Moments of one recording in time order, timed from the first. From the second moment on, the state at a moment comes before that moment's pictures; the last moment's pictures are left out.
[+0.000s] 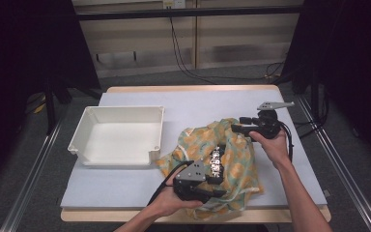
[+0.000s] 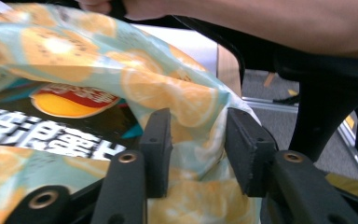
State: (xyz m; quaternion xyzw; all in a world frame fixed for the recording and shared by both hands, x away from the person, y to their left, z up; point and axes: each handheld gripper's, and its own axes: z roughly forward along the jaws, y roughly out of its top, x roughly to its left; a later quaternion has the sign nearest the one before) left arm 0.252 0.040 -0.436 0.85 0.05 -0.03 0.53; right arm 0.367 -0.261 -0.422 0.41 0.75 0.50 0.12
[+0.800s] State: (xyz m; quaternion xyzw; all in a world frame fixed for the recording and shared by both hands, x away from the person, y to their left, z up) left arm 0.297 0.057 -0.454 0.84 0.11 0.03 0.52; right arm 0.267 -0.206 -0.411 0.38 0.79 0.46 0.13
